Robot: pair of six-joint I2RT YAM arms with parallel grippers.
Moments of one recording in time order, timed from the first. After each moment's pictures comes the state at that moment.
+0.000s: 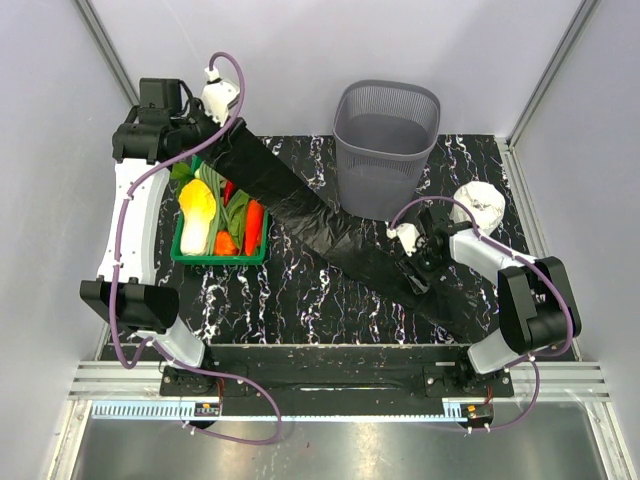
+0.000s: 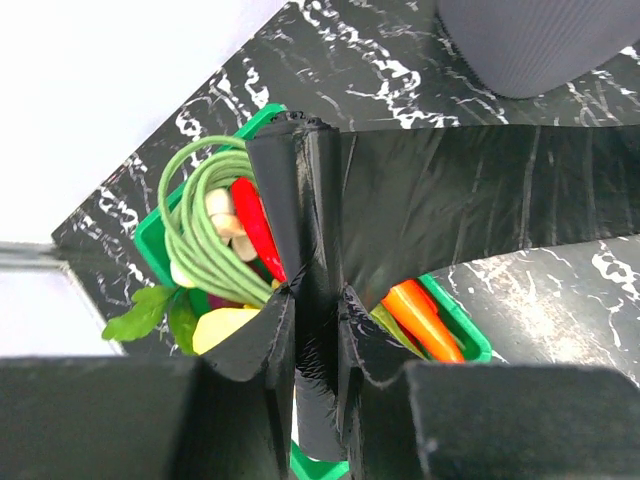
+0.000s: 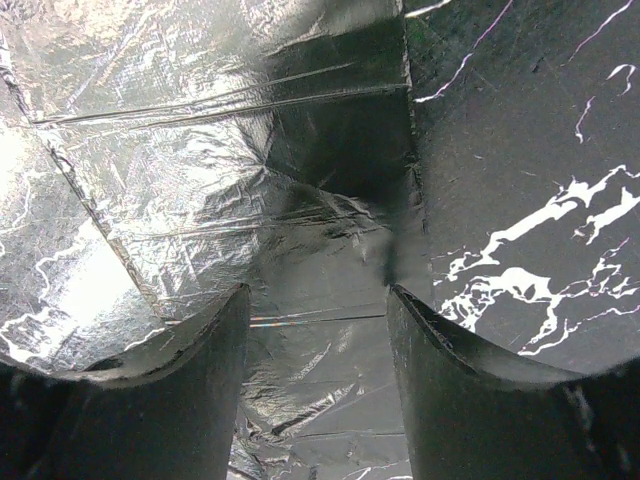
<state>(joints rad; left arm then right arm) -0.07 1.64 2.02 -1.01 0.38 0.53 0.26 1.54 0.86 -0.65 -0.18 -0.51</state>
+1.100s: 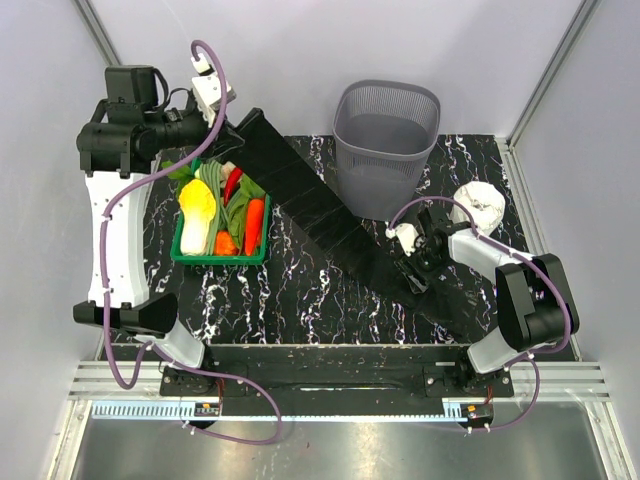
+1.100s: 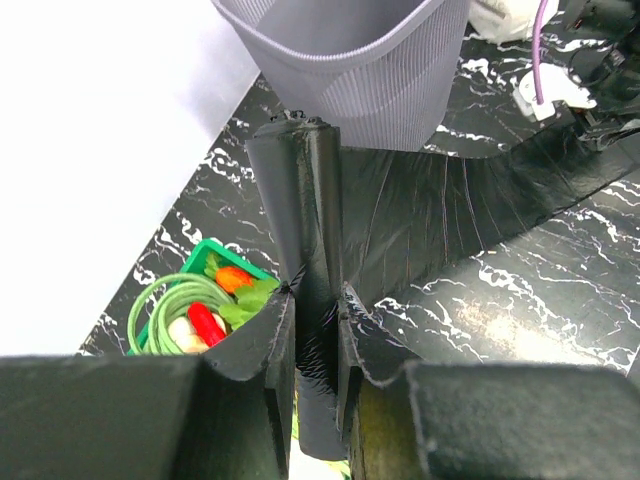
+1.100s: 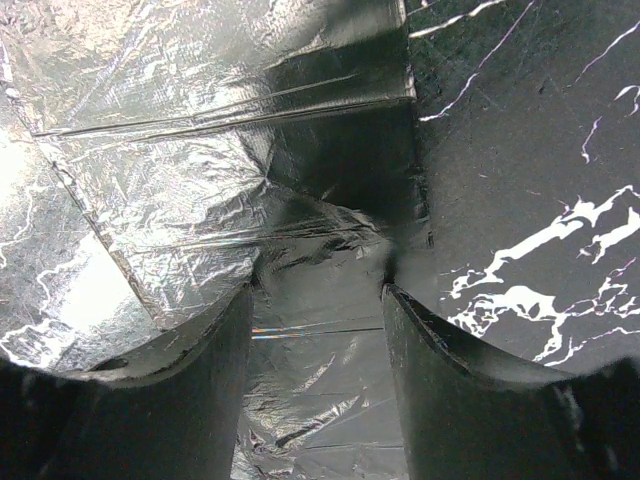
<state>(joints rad) -0.07 1.61 2.27 -1.21 0.78 0.65 0.26 1.56 0.85 -0.62 -0.19 -0.51</state>
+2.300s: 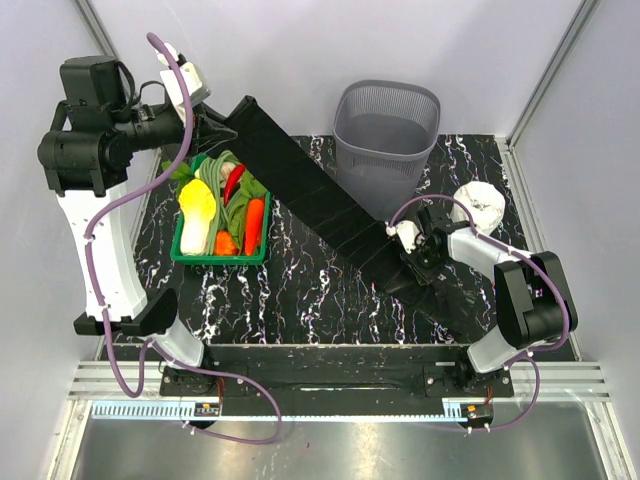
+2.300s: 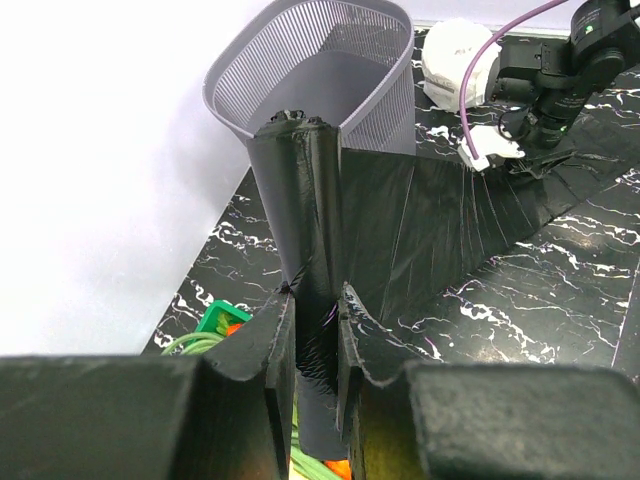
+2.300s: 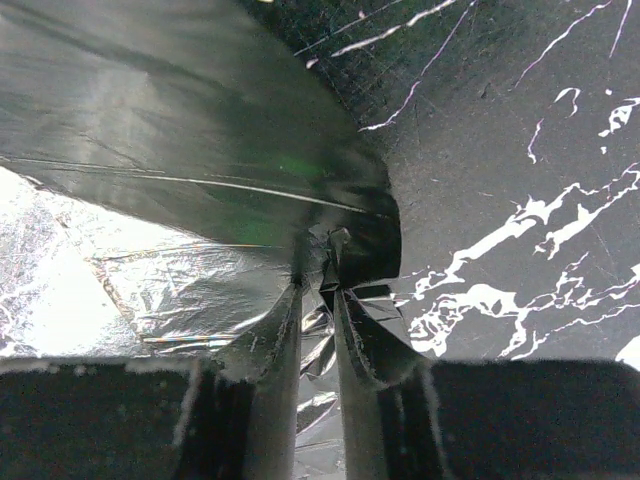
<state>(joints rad) -0.02 1.63 2.56 -1.34 0.97 0.66 0.26 1.58 0.86 -0.59 -0.14 -0.50</state>
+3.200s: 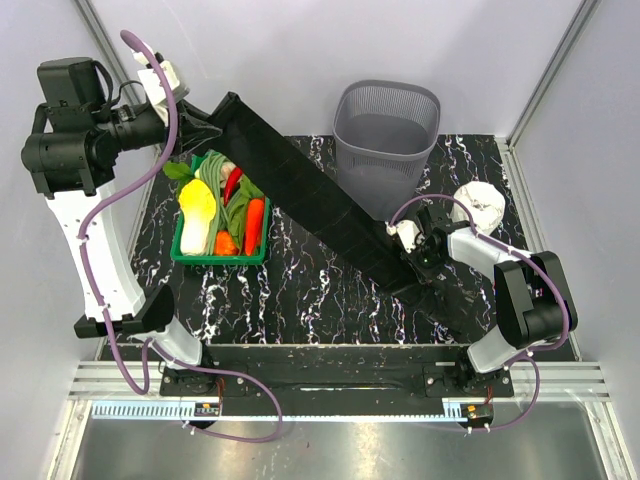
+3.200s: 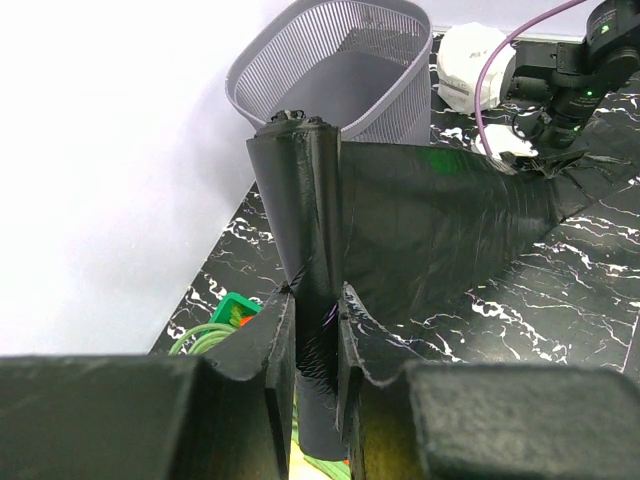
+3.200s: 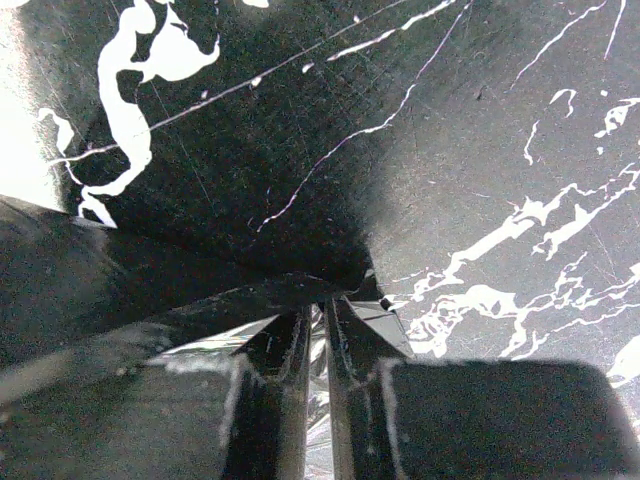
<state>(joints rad) 0.09 1.64 2.58 -1.37 1.06 0.69 0.26 1.58 0.86 -0.59 -0.13 -0.49</state>
